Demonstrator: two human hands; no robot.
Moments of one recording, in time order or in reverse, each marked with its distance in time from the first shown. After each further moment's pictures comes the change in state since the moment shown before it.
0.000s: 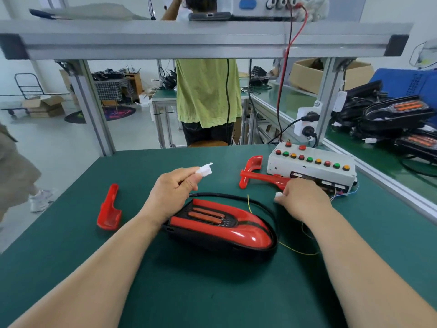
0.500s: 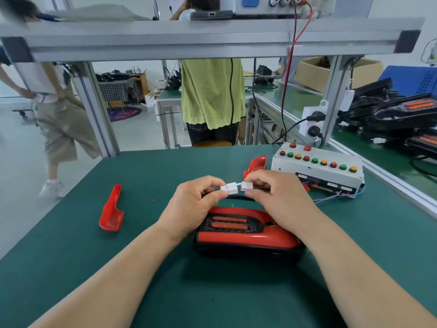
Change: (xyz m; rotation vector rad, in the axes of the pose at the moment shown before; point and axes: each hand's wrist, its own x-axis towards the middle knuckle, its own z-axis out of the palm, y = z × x) left_hand -0.018 0.020 0.028 -0.054 -0.102 0.043; right_hand -0.032 -0.036 -0.003 0.604 0.189 -0.545
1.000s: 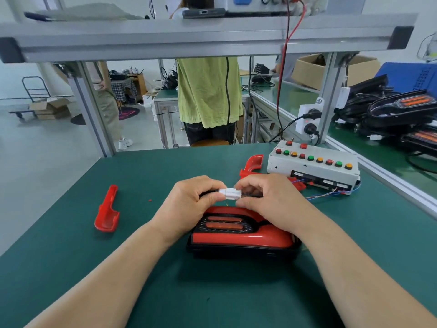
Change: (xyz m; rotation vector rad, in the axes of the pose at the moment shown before) left_hand -0.003 0.016 -0.004 0.163 -0.045 0.136; right_hand -0.002 0.000 -0.003 0.107 -0.165 0.048
